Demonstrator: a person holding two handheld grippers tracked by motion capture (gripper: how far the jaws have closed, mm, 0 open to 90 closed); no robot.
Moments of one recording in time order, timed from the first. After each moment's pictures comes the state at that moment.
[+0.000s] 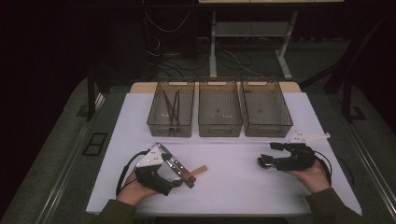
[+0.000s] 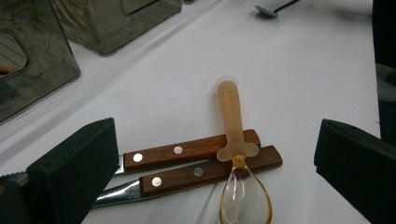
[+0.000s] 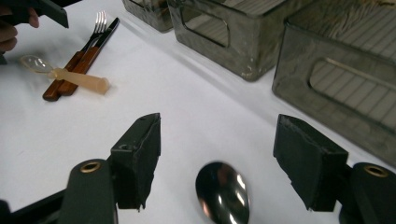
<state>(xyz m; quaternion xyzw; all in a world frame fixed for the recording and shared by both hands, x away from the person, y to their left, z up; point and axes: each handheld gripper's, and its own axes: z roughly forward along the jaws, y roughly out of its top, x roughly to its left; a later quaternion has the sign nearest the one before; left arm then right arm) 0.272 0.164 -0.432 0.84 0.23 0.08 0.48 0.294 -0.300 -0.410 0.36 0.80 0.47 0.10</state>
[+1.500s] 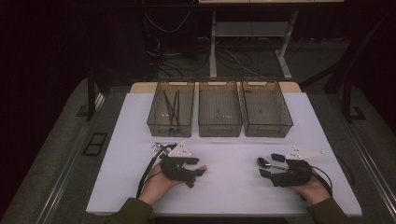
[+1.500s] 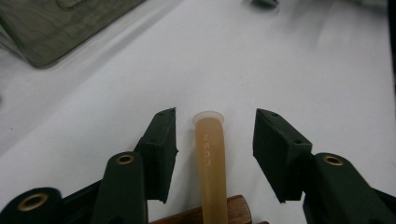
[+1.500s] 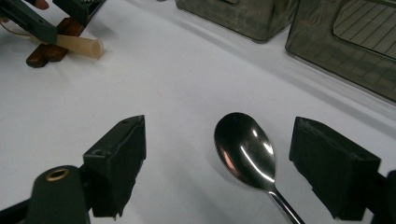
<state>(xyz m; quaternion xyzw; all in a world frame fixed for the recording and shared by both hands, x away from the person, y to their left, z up) 0.295 0.096 -0.435 0.88 0.23 0.04 0.42 0.266 -0.290 -0.440 0.37 0.81 0.45 0.12</state>
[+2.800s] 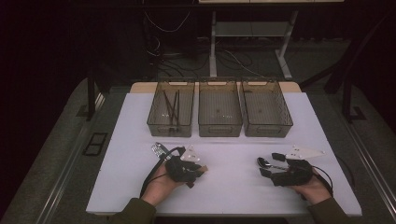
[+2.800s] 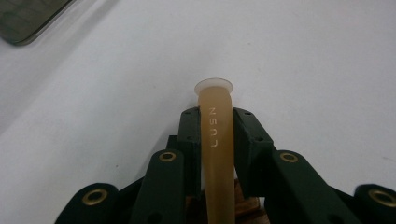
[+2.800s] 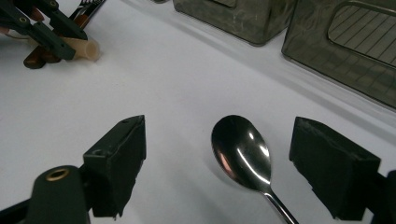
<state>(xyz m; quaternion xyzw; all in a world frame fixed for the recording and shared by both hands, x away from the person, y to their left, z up) 0.293 0.082 -0.436 0.92 0.21 0.06 0.34 0.266 -0.291 -0.438 0.37 0.80 0.45 0.13</state>
